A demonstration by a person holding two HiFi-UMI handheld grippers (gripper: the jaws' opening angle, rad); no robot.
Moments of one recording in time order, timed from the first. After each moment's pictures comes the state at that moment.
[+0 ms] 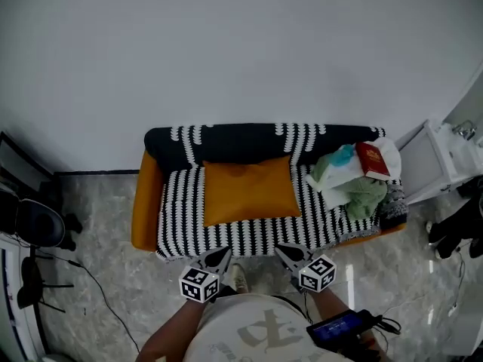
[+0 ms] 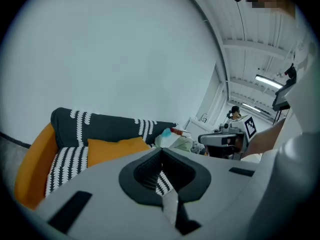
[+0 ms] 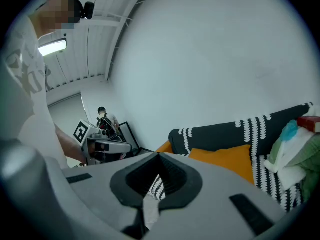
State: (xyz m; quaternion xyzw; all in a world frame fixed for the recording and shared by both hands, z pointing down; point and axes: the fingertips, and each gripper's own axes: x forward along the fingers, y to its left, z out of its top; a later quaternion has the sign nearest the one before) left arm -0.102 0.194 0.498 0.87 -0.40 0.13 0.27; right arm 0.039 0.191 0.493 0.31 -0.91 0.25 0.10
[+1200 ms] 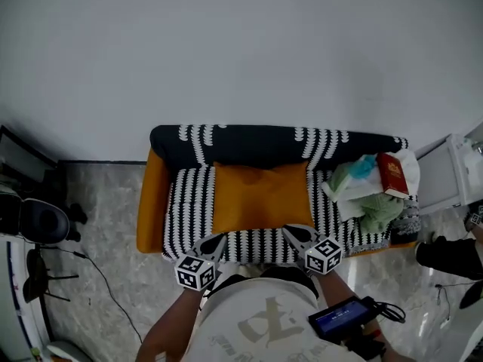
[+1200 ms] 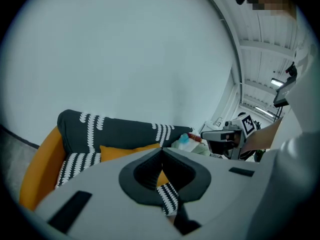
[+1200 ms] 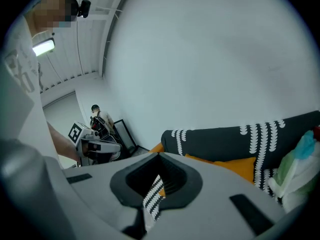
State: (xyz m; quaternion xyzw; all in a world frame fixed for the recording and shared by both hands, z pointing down) left arm -0.151 0.058 0.518 0.83 -0.45 0.13 0.30; right arm 0.028 0.023 0.515 0.30 -0.91 0.26 0.12
